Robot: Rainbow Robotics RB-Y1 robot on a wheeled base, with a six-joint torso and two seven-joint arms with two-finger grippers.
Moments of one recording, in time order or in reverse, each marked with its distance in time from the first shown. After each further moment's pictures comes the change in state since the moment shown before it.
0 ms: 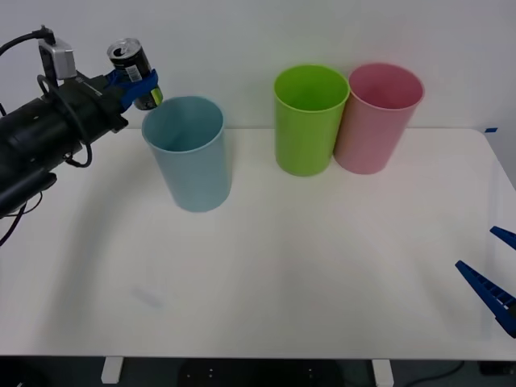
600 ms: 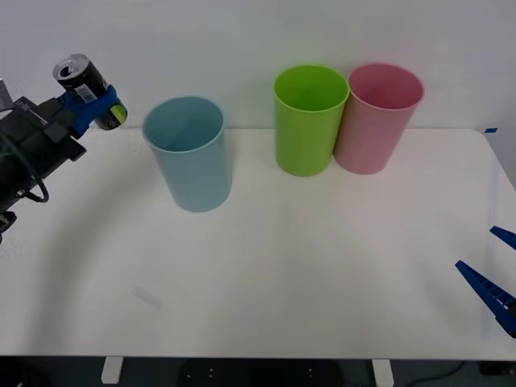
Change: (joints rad) right arm 0.000 0.000 0.000 0.000 0.000 0.000 0.000; left arm 0.258 0.001 0.106 -0.251 0.138 -0.011 0.006
